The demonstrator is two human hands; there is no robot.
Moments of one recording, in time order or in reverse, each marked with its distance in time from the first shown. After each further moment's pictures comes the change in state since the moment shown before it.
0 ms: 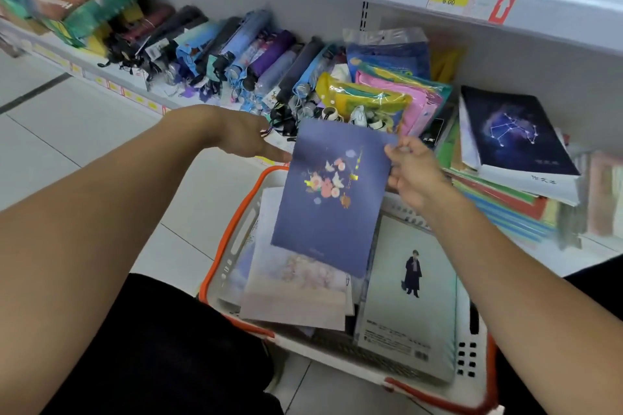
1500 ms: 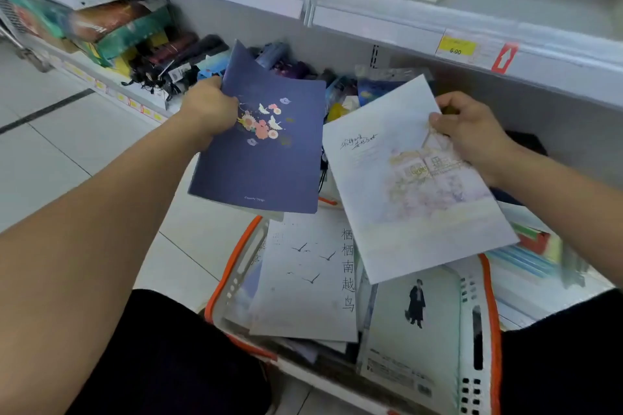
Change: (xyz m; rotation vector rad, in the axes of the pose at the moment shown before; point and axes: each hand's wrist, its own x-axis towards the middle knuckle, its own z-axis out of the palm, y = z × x) left_hand 0.009 -0.058 -0.028 -0.655 0.794 -0.129; right_hand -0.014 -0.125 -0.014 -0.604 -0.117 -0.400
